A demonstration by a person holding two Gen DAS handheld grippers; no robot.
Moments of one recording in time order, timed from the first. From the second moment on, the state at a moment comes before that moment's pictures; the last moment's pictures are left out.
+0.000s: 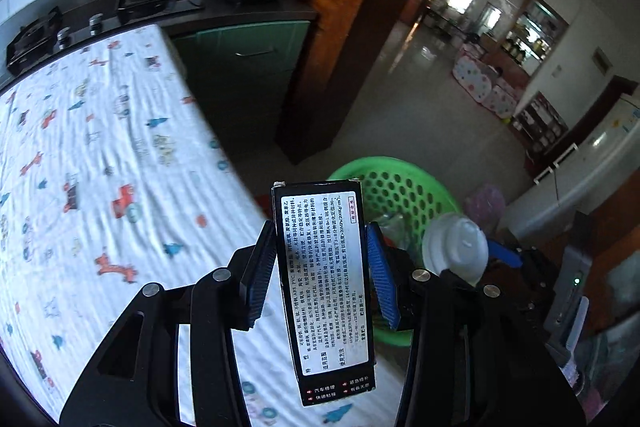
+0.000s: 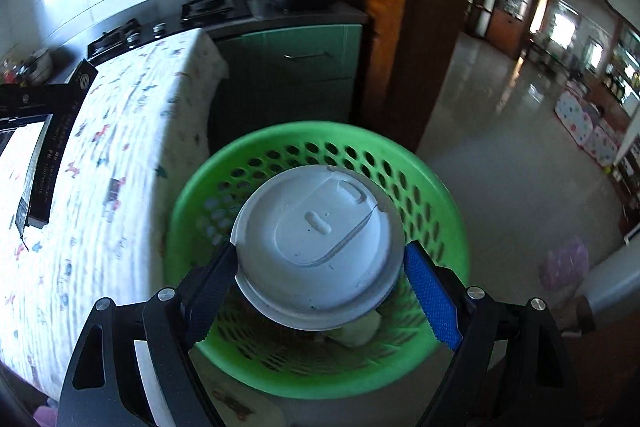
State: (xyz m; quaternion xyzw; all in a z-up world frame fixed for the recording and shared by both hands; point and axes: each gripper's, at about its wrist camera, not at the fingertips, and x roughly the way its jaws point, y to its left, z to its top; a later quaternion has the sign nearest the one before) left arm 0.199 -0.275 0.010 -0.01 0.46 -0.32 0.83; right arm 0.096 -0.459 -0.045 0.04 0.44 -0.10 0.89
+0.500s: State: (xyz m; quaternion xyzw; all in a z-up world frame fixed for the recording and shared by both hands) left arm 0.195 -0.349 -0.008 0.03 0.45 -0.38 0.81; right arm 0.056 -0.476 -0.037 0.06 0.41 -0.12 0.90
